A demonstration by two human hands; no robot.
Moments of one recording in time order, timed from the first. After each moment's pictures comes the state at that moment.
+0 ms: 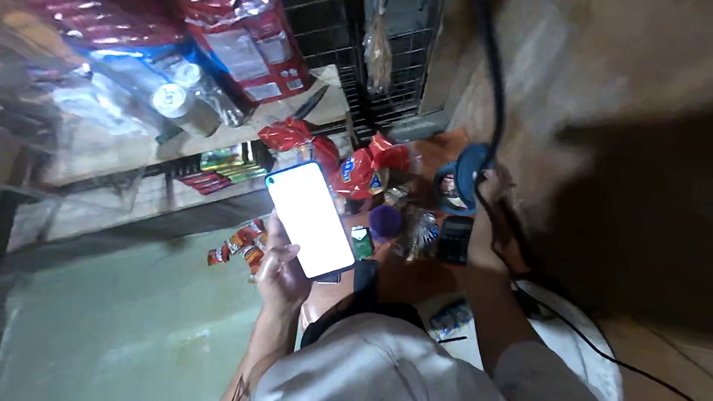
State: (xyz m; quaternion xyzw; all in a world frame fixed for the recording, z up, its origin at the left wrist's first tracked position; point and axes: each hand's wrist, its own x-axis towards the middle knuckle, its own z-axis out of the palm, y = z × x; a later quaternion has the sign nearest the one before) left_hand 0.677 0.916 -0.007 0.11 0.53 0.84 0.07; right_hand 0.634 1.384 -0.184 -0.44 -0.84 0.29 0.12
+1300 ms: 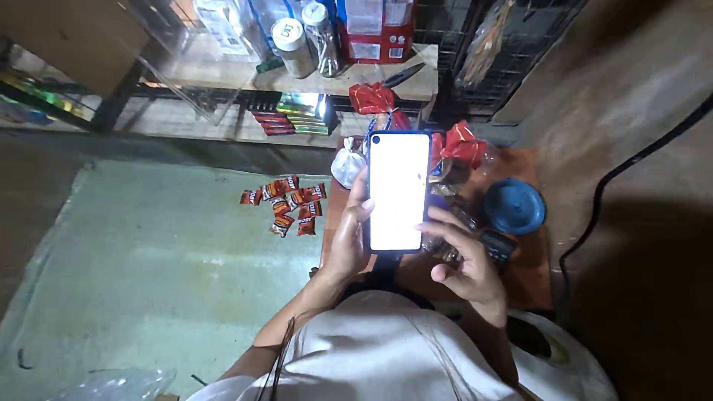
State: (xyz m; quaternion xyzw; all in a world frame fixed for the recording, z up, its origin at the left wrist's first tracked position) left_hand 0.718 0.912 0.005 0.16 0.53 0.83 0.06; right_hand 0.748 1.122 -0.011 0.31 -0.75 0.58 0.10
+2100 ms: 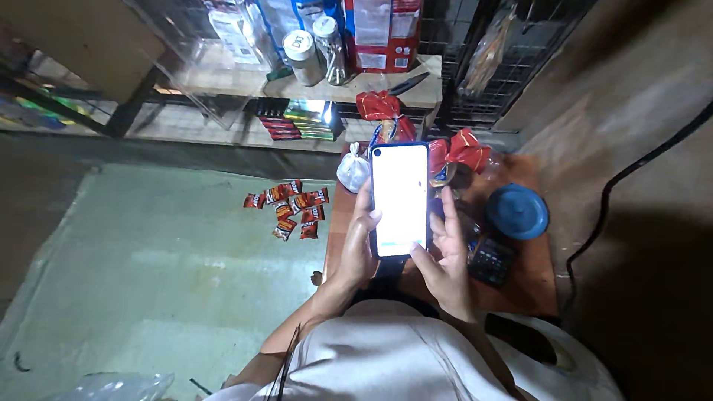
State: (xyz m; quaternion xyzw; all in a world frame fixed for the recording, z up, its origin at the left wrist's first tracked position) left_hand 0.727 0.910 -0.005 0.14 0.53 0.84 0.04; right_hand 0.763 1.058 -0.018 0.11 -0.67 0.72 0.12
